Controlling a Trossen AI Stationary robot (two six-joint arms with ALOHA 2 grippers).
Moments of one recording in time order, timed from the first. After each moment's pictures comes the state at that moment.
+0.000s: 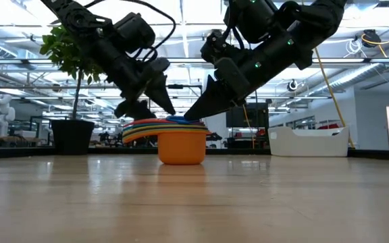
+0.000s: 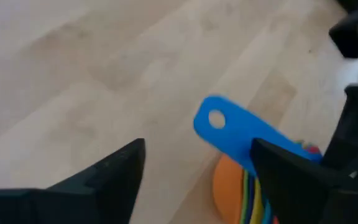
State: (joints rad) left arm 0.27 1.52 0.80 -0.04 0.04 -0.55; right arm 0.06 1.77 0.85 0.29 0.16 0.04
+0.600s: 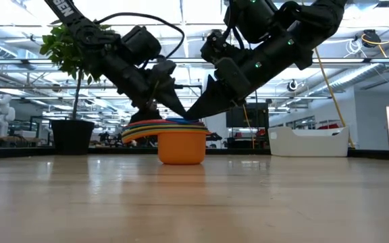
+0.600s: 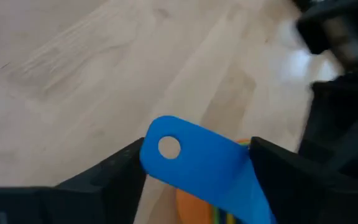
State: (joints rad) left arm 0.31 1.65 0.80 0.14 0.27 -0.54; right arm 0.06 1.77 0.85 0.30 0.15 0.03
